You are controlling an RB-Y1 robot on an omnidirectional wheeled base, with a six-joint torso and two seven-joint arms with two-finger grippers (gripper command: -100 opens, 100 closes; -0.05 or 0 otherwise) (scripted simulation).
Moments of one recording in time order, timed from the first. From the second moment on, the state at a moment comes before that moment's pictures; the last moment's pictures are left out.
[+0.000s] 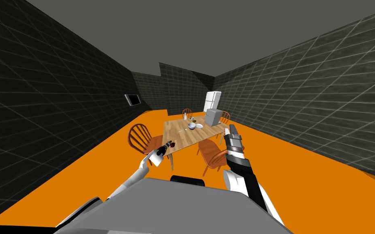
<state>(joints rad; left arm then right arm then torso) 0.01 0.40 -0.27 -1.38 -0.14 0.40 -0.10 0.49 0.03 0.02 -2.30 0.08 -0.38 0.16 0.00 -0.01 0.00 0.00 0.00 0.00</state>
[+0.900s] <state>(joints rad) 0.00 0.37 -0.27 -1.27 -0.16 0.38 -0.11 0.49 0.03 0.02 -2.30 0.08 -0.38 0.16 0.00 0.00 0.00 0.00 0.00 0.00</state>
